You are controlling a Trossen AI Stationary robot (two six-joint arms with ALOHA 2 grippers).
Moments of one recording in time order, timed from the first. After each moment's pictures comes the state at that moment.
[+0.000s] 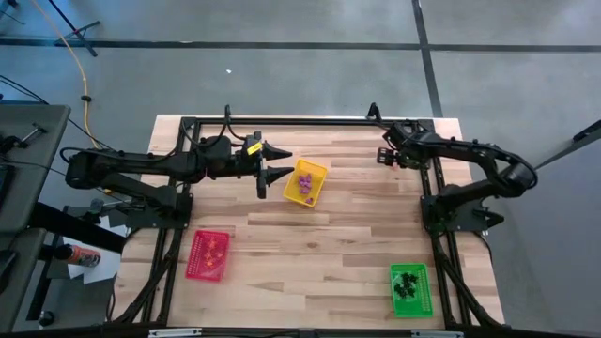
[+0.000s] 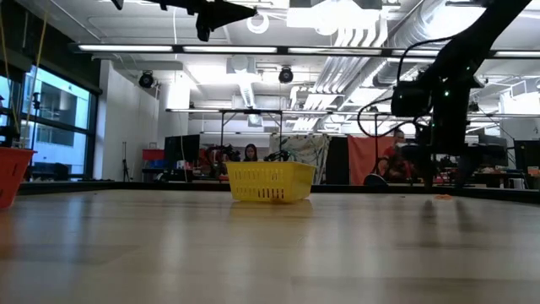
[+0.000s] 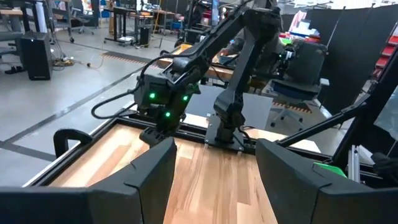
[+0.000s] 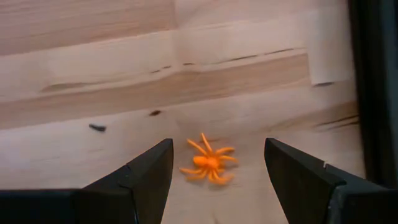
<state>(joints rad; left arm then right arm) 0.10 1.16 0.82 0.28 -0.04 -0.16 -0.83 1.34 0.59 -0.59 0.20 0.86</state>
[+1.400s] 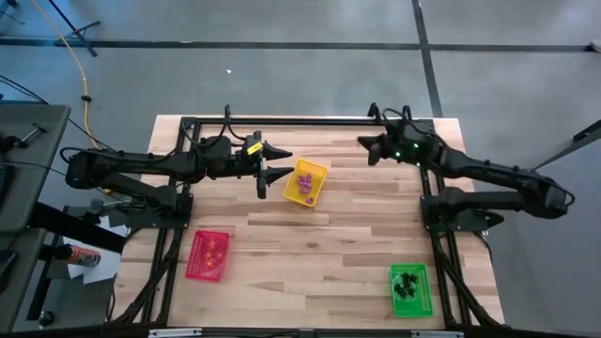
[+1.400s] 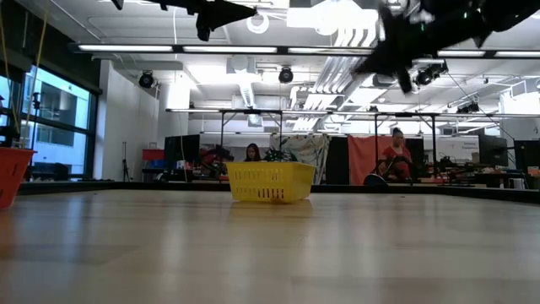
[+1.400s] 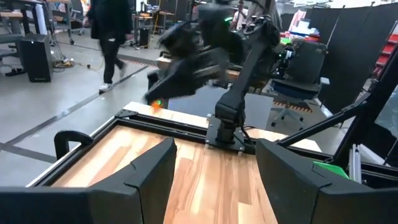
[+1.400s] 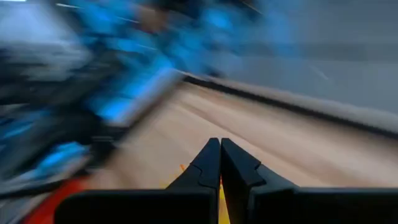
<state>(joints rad) 0.10 1.16 0.82 0.28 -0.04 -0.14 -0.45 0.90 0.59 0.07 0.01 0.53</state>
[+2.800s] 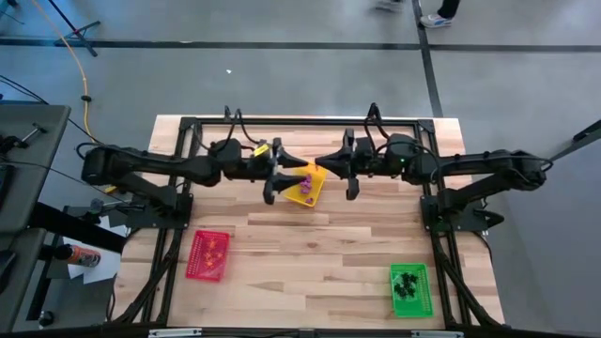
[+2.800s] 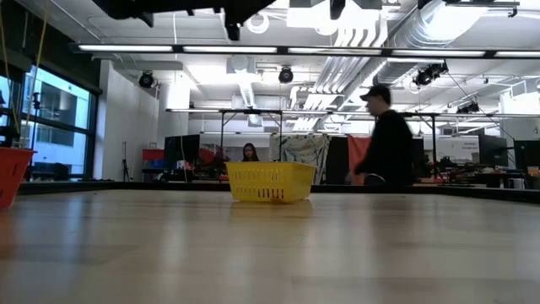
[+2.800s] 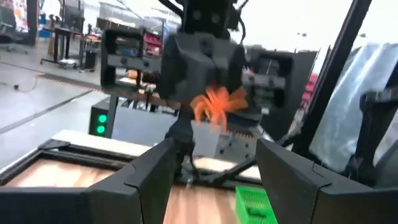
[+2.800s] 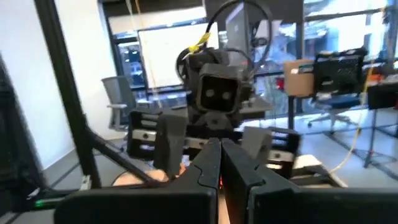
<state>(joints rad) 0.10 1.34 0.82 0.64 0.15 -0.24 -0.08 1.24 0.88 0.50 -0.11 0.11</state>
